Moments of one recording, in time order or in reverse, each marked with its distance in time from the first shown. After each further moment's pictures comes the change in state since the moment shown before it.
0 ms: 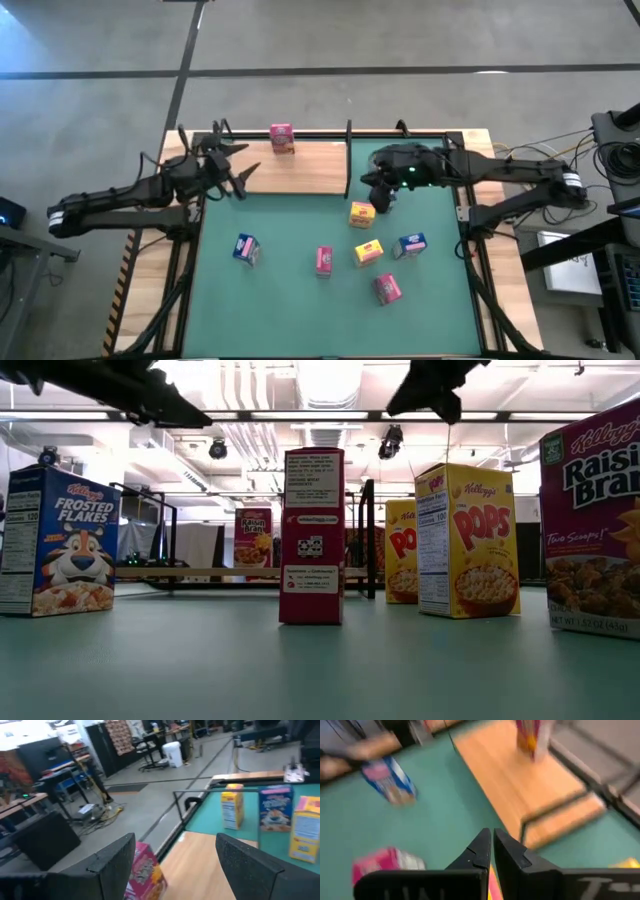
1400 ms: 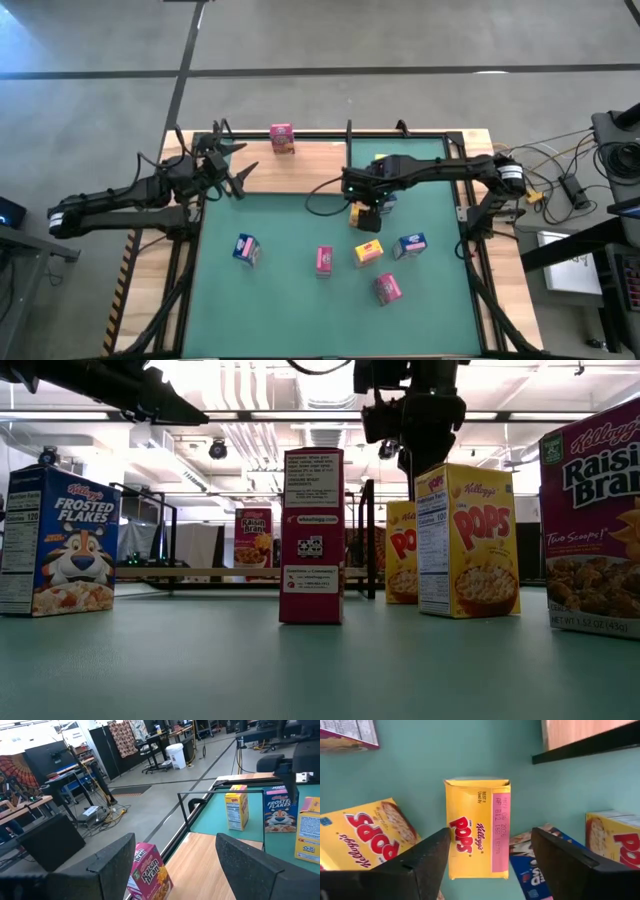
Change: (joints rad) left arm 0.000 -0.021 0.001 -0.017 -0.006 0.019; right arm 0.012 0.460 0.256 -0.496 -0.113 -0.262
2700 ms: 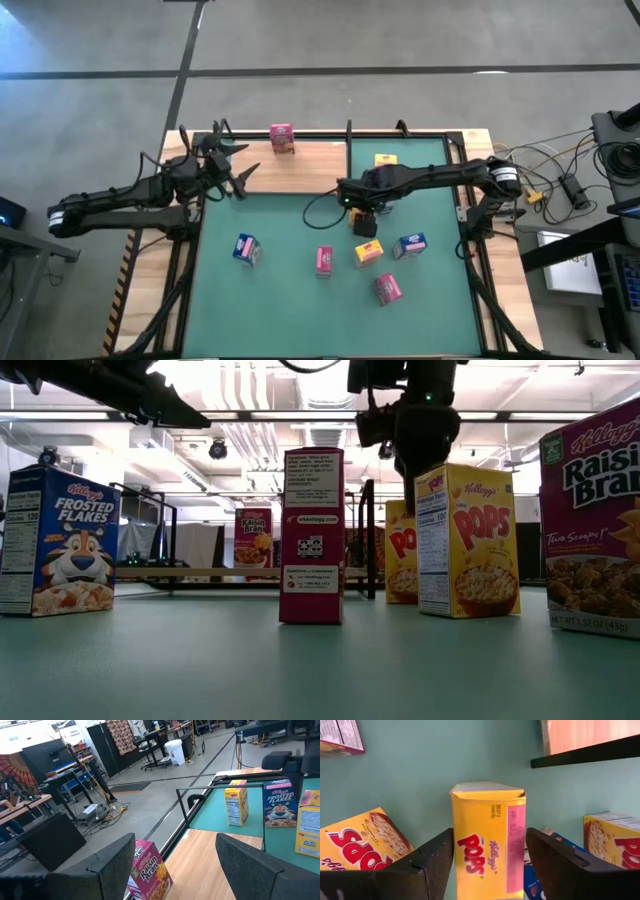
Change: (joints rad) left arm 0.000 0.023 0.000 0.002 0.000 0.008; right arm 0.051 0.035 -0.006 0.035 0.086 0.060
